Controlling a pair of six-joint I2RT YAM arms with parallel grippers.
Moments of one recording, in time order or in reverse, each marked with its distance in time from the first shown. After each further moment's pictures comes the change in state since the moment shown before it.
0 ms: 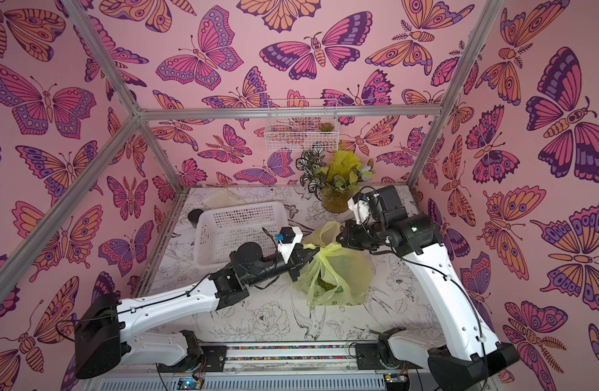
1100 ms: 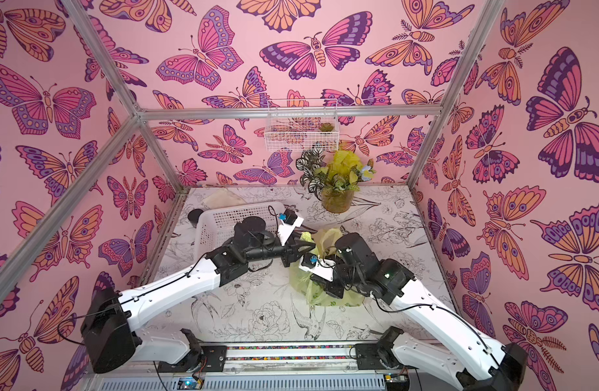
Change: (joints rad) left arm 0.189 0.078 0.210 -0.424 0.327 -0.026; right arm 0.376 -0.225 -0.590 0.482 0.037 -0.967
